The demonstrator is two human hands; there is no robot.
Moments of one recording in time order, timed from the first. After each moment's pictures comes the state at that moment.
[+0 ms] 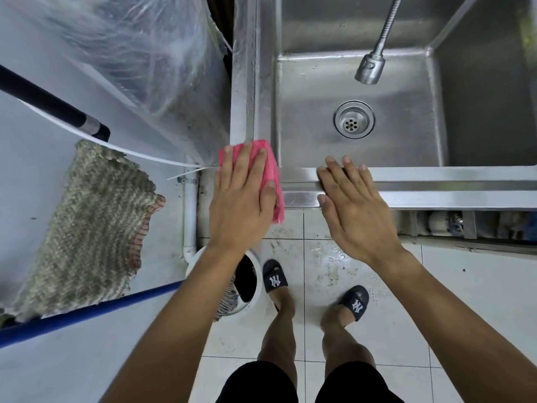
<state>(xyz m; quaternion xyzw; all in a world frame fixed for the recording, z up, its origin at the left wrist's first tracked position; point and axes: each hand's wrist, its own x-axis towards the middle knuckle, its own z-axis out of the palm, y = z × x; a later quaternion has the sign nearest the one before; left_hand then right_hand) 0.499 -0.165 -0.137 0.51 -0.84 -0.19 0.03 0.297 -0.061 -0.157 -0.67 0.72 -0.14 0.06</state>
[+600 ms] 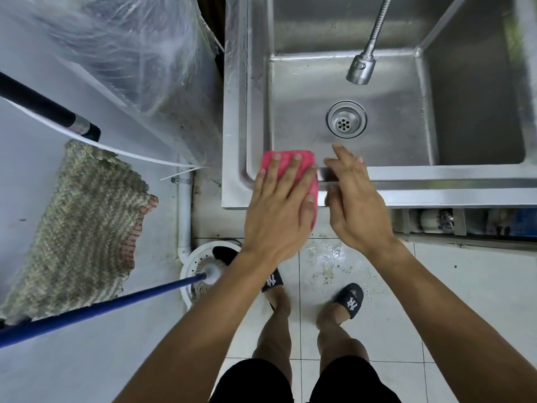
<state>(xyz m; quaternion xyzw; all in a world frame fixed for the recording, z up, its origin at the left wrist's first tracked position) 0.449 -0.129 -0.136 0.42 -0.89 -0.17 0.02 0.286 -0.068 -0.148 -0.61 0.72 -0.29 0.16</state>
